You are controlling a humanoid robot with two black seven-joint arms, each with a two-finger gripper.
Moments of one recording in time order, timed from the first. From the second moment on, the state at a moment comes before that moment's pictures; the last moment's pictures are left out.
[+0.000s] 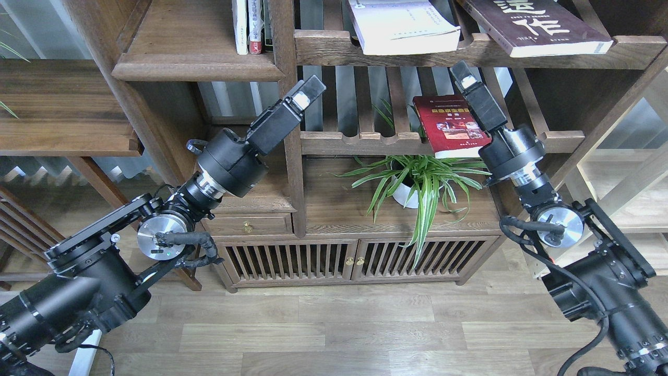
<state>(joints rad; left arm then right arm) -0.64 0.21 -0.68 -1.35 0.03 -0.49 -0.26 0.35 -0.28 1.23 1.19 -0.08 0.58 0.08</state>
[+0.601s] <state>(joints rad) -0.63 0.19 -0.71 -1.35 0.04 -0.49 -0.26 0.25 -0.23 1.23 1.25 0.05 0.58 0.09</state>
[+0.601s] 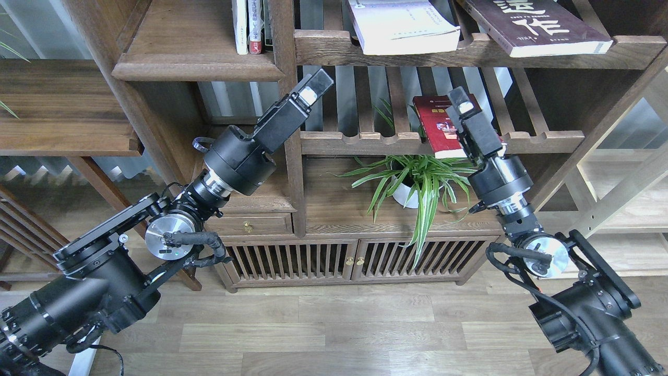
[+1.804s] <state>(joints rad) -0.62 0.21 -0.75 -1.35 0.04 -0.49 -0.26 0.24 -0.17 1.26 1.05 0.38 0.03 0.08</state>
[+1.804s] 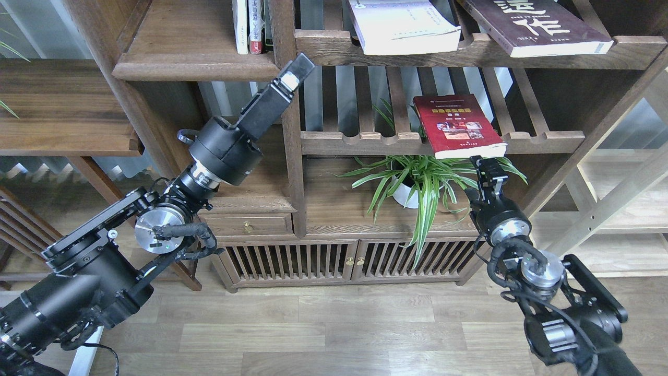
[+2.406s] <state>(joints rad) -0.56 0.21 -0.73 -1.36 0.07 -0.49 -0.26 0.45 -0.12 1.31 0.85 0.44 -0.02 0.08</state>
